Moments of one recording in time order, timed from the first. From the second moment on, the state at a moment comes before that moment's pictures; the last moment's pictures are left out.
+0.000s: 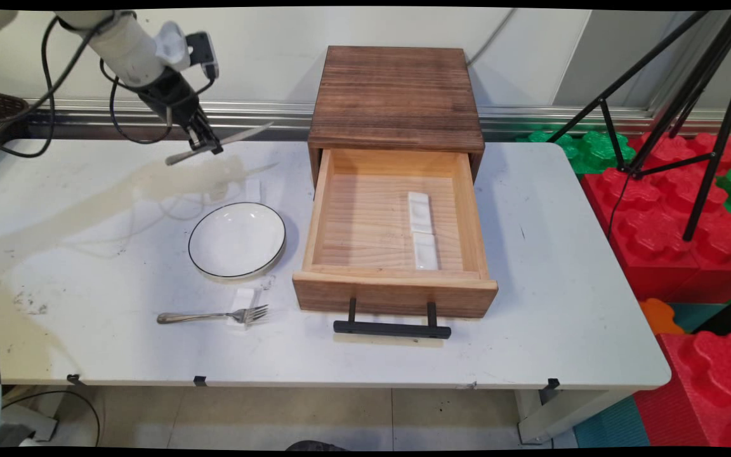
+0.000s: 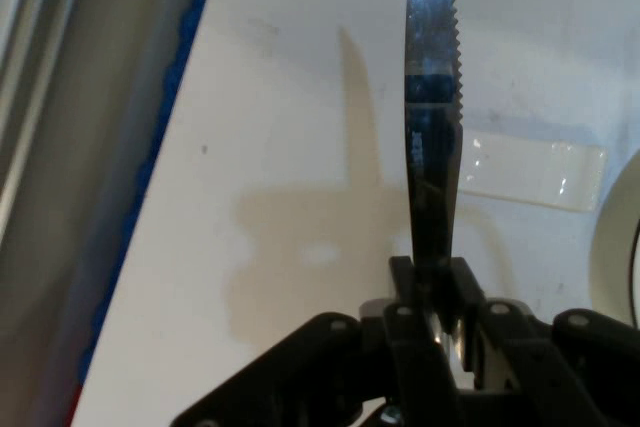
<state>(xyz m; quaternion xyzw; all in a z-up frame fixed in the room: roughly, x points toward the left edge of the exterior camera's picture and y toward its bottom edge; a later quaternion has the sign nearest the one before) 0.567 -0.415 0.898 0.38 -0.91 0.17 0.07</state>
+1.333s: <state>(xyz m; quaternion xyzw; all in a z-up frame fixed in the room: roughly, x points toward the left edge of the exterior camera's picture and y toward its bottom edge) 0.409 -0.390 0.968 0.31 -0.92 0.19 0.16</state>
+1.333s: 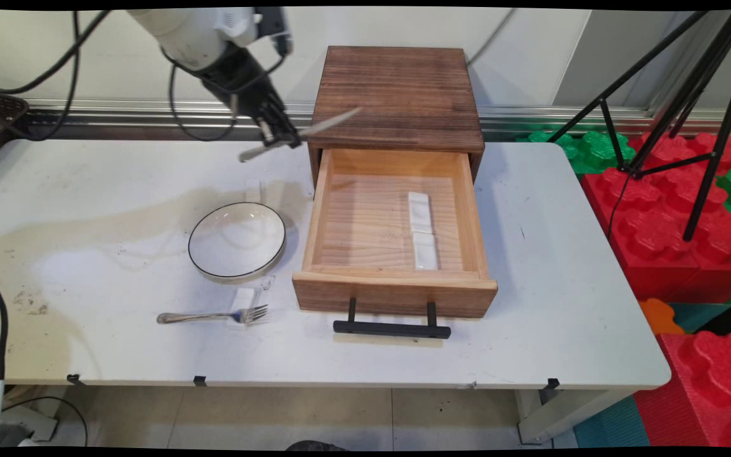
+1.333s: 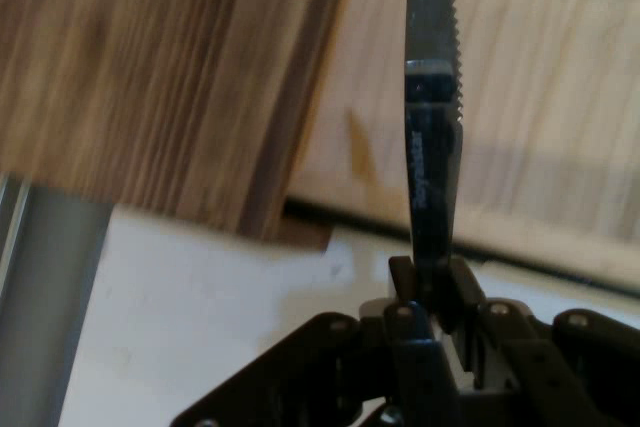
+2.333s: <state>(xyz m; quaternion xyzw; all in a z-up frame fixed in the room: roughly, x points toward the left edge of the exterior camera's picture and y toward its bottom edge) 0.266 -0.434 0.926 0.23 -0.94 0.18 0.20</state>
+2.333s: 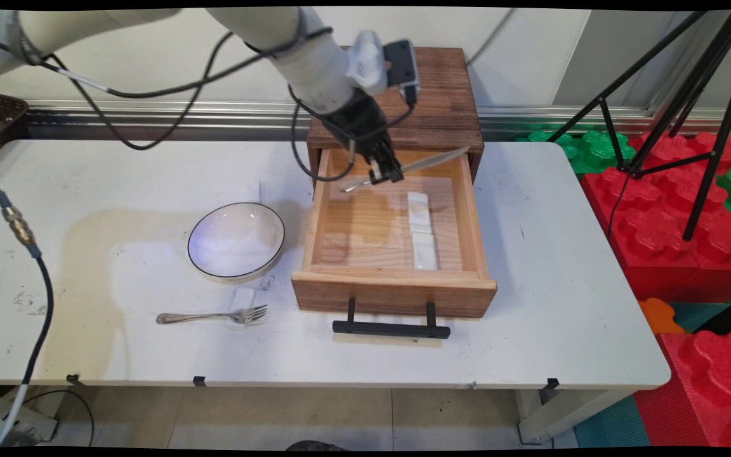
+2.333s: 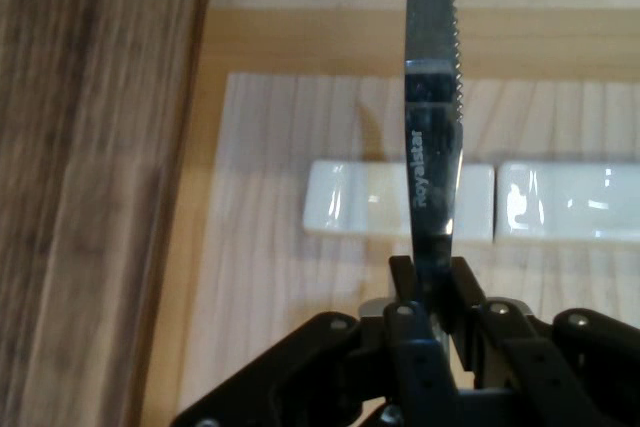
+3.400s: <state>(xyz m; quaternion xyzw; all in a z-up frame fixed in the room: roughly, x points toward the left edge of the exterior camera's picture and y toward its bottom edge) 0.234 -0.462 0.859 0.22 -0.95 0.16 0.18</state>
